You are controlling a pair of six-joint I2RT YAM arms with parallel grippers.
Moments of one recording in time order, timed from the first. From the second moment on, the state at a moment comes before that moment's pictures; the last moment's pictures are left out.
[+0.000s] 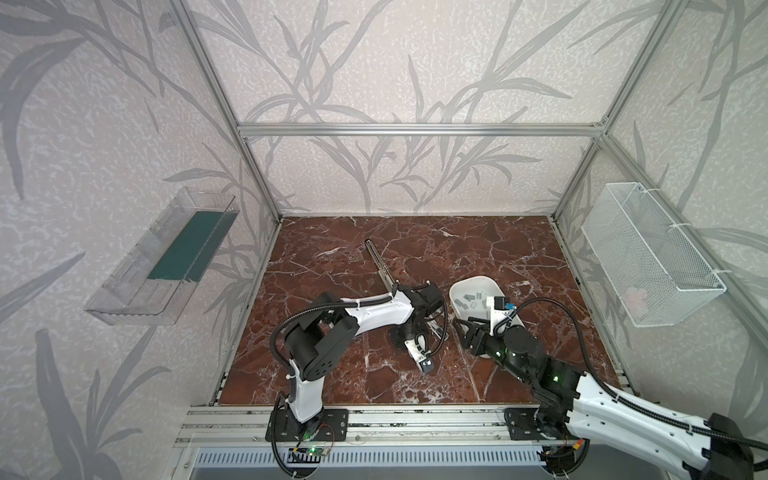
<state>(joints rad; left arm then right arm) -0.87 1.89 1.23 -0.90 0.03 1.77 0.91 0.69 0.30 0.08 0.25 0.76</state>
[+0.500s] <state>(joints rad) -0.87 1.89 1.22 -0.87 0.00 1.79 0.86 0.63 0.29 0.06 0.18 0.76</state>
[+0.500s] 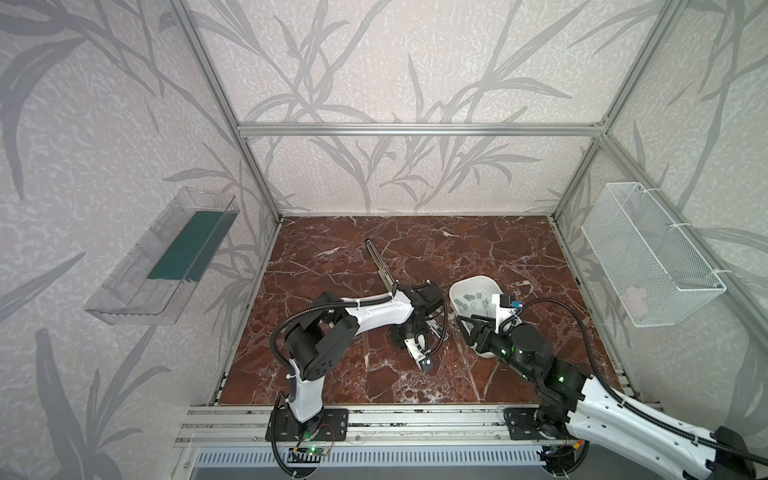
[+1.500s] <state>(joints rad) -0.80 1.38 1.03 -0.37 0.19 1.36 0.58 0.98 0.54 -0.19 0.16 0.53</state>
